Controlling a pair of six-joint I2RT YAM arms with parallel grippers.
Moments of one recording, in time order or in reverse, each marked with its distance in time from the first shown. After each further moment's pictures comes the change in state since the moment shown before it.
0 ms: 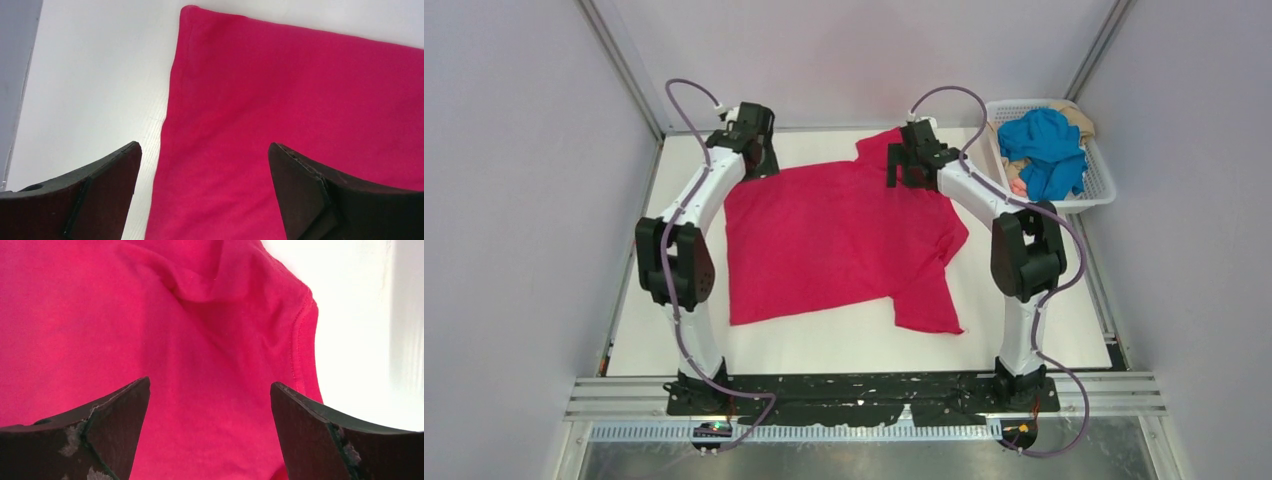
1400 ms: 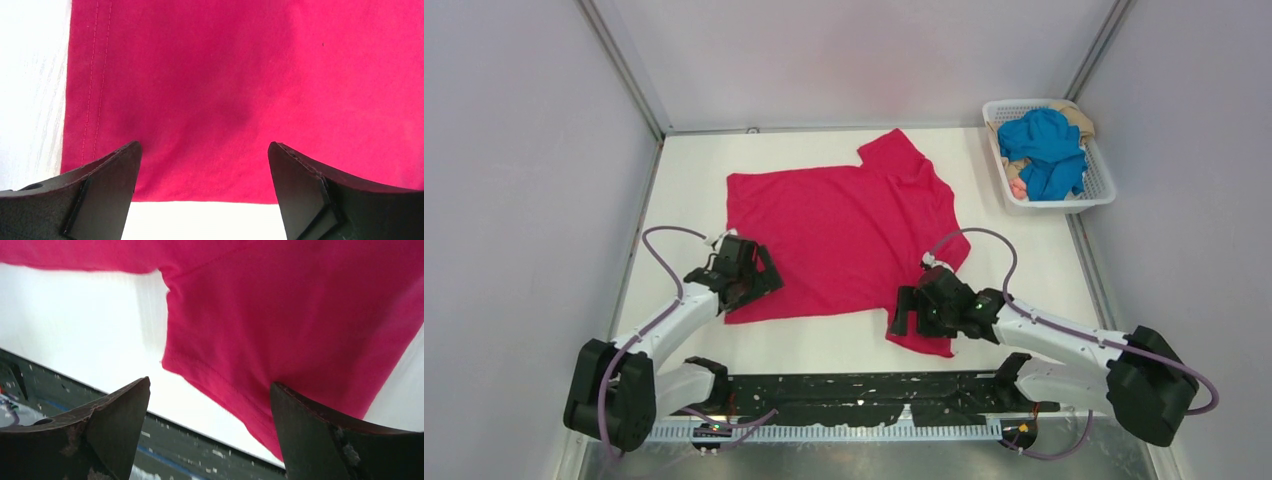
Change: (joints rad) left arm -0.074 -0.828 -1.223 0.387 0.368 -0.306; right arm 0.381 -0.915 -1.156 0.101 -0.319 0.496
